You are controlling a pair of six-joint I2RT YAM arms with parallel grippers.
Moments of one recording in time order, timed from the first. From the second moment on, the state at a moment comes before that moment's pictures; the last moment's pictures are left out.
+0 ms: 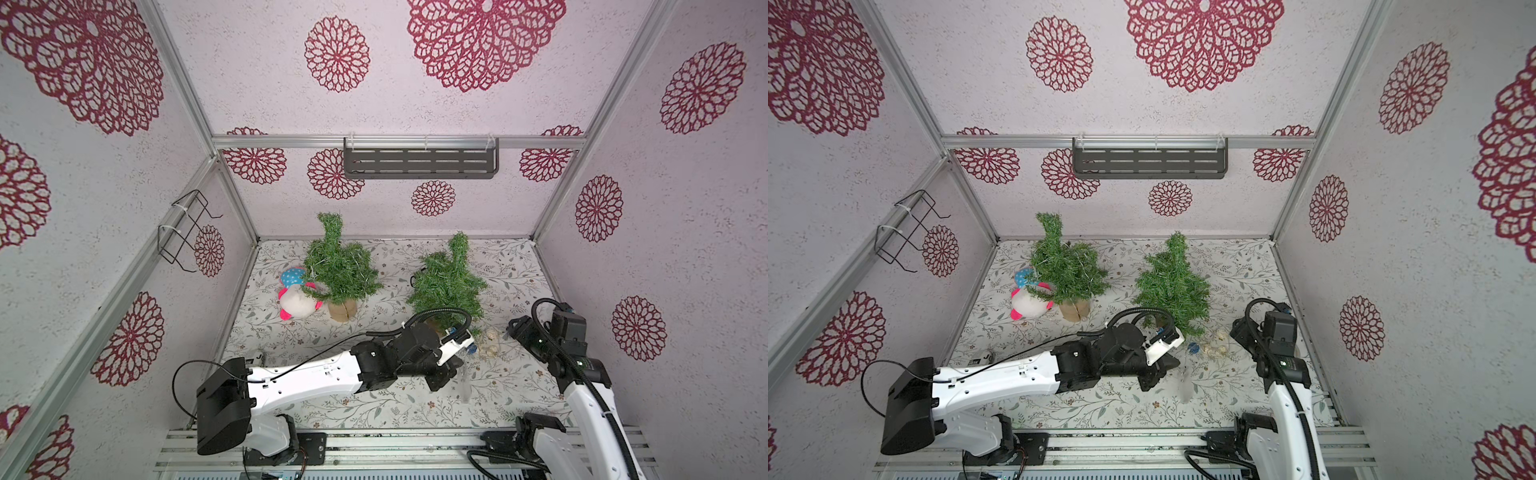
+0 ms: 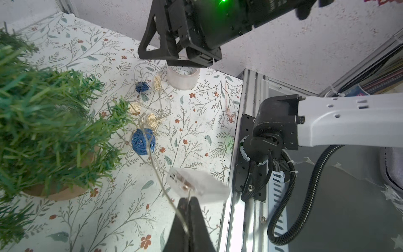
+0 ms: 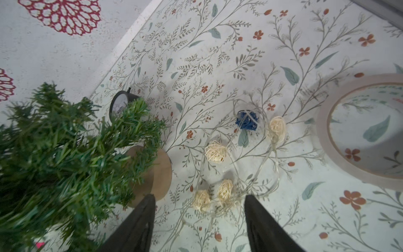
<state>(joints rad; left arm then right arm) -1.19 1.47 1.07 -0.15 0.13 -0.12 -0.11 0.69 0.61 -0.66 -0.17 0.59</state>
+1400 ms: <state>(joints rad) -1.18 1.38 1.11 -0.25 0.46 -0.12 0.13 0.75 0.32 -0.12 0.09 0.93</state>
